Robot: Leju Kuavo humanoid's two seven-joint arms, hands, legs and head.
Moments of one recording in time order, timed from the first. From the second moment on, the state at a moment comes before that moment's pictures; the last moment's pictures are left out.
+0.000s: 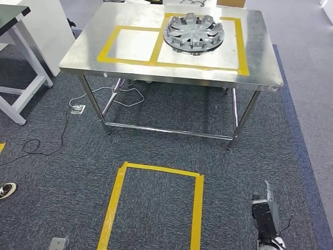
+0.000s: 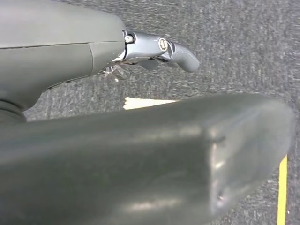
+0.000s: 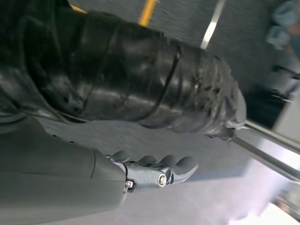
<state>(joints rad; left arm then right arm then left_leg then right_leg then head) -0.02 -0.01 0.44 -0.24 -0.35 -0.03 -0.67 0.05 0.13 -0.45 -1.04 0.37 -0.17 -0.67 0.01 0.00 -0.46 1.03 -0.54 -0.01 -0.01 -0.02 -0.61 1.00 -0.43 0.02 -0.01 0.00</state>
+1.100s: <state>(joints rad) -0.02 -0.02 0.51 -0.24 -0.39 -0.07 -0.68 -0.05 0.05 -0.60 -0.34 0.42 -0.20 -0.59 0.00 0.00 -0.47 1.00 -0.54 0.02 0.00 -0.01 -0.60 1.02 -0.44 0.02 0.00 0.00</state>
